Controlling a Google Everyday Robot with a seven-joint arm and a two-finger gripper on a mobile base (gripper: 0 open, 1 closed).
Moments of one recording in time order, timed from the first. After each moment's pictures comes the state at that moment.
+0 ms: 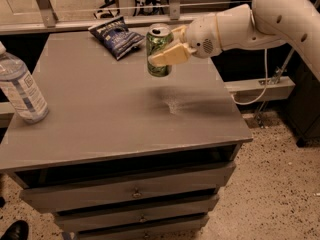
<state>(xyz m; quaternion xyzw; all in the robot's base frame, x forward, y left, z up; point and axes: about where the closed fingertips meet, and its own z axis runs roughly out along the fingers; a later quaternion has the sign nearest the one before) 0.622 -0.020 0.948 -0.54 0.64 0.32 0.45</state>
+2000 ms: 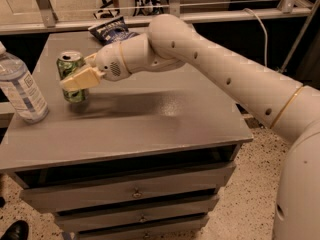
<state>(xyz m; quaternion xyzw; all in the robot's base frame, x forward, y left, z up) 0.594 0.198 0.900 -0.54 0.60 0.44 0.39</state>
